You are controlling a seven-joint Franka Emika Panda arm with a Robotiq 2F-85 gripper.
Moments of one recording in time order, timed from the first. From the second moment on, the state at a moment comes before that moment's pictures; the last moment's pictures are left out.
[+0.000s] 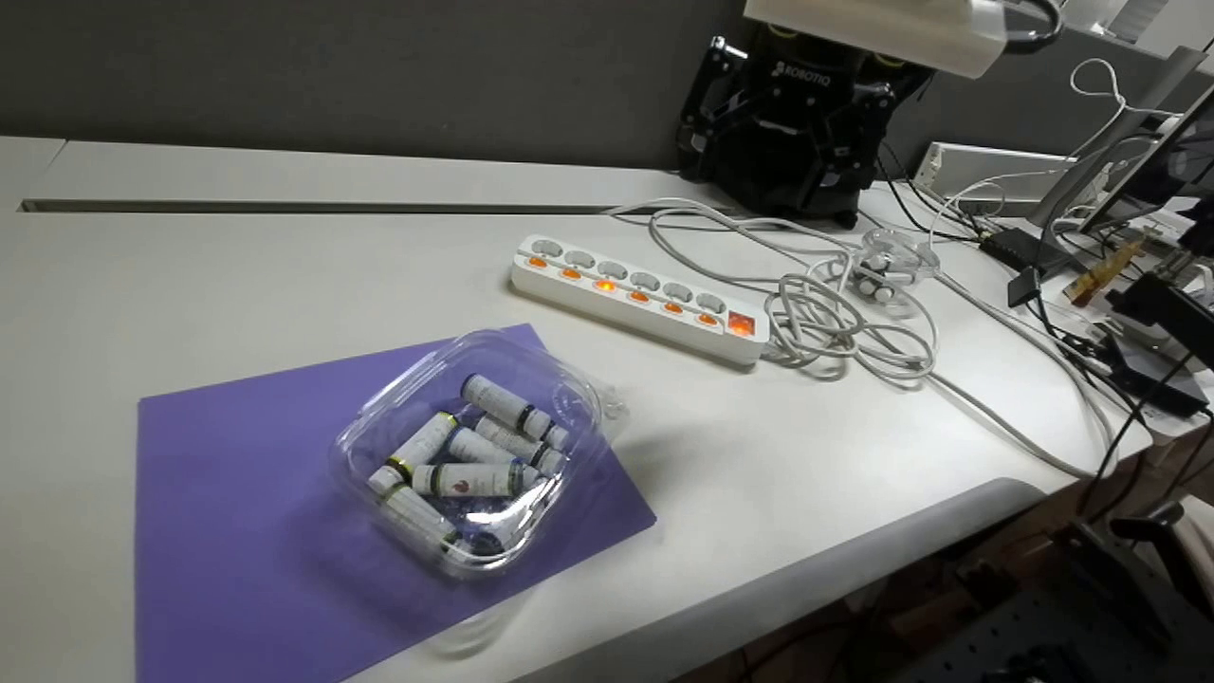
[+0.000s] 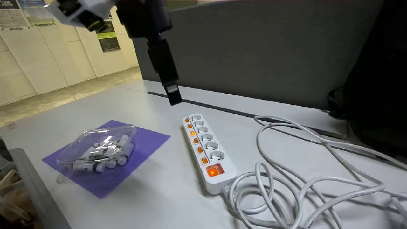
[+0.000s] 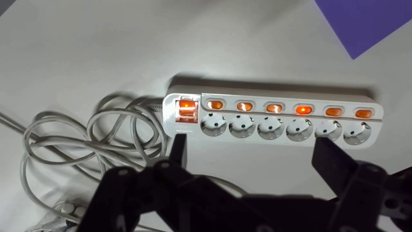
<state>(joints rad) -0.12 0.00 0.04 -2.44 -0.14 2.54 0.65</state>
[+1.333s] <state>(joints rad) 0.11 0.47 -0.11 -2.09 -0.14 2.54 0.65</state>
